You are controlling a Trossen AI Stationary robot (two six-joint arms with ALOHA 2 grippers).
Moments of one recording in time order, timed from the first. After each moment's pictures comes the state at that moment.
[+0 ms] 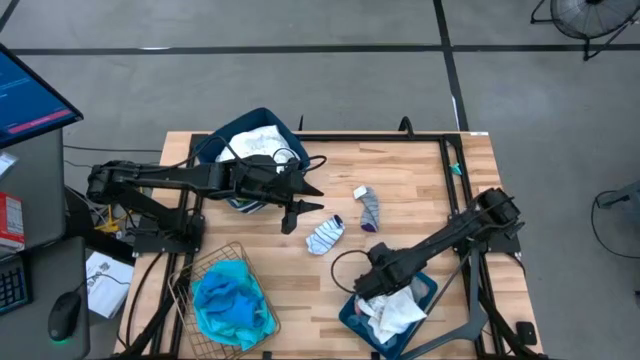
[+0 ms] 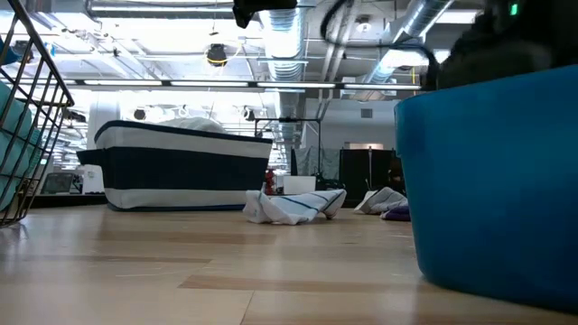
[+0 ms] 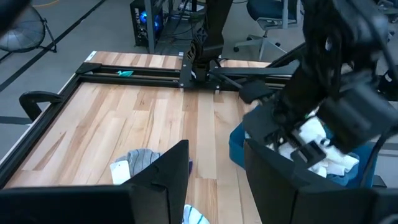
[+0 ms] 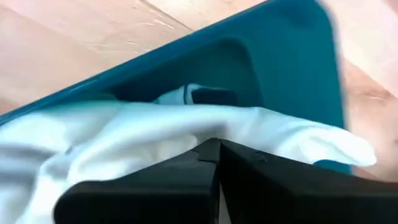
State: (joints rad) left arm 0.00 1.35 1.18 -0.21 -0.01 -0.06; right arm 0.51 1.88 1.30 -1.13 0.03 1.54
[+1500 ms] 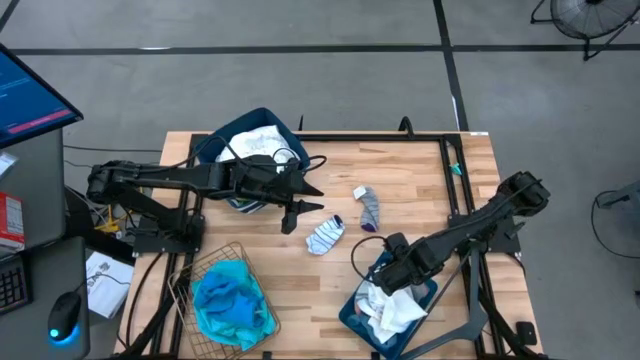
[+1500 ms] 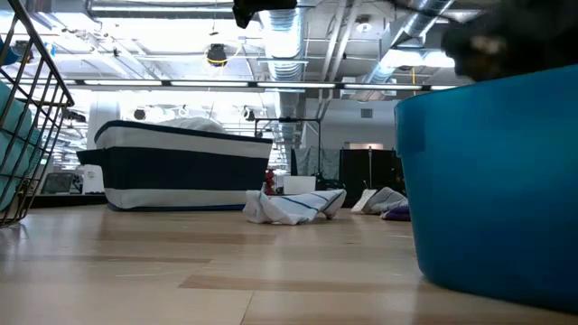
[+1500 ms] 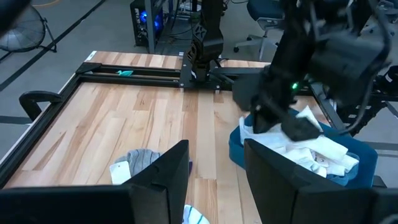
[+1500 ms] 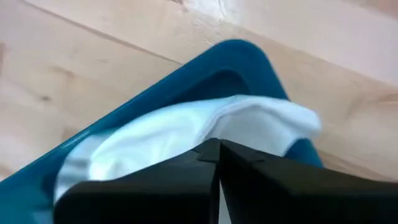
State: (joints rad) left arm 0.00 1.35 1.18 -0.21 -0.01 -0.06; right arm 0.55 1.60 1.07 -0.94 0.18 1.74
